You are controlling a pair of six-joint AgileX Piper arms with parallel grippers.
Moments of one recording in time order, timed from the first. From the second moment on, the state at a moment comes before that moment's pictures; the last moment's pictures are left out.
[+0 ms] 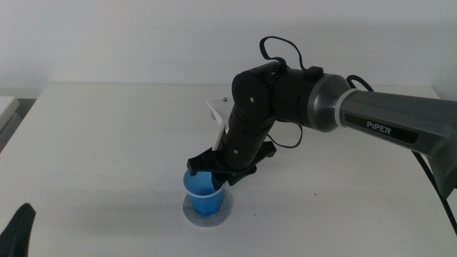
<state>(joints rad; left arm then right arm) -0.10 0.00 0.00 0.09 0.09 -0.07 0.73 2.11 -1.70 0.14 0.97 0.24</state>
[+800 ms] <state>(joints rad) -0.10 0.00 0.00 0.09 0.09 -0.07 0.46 1.74 -1.89 0.07 1.08 0.08</state>
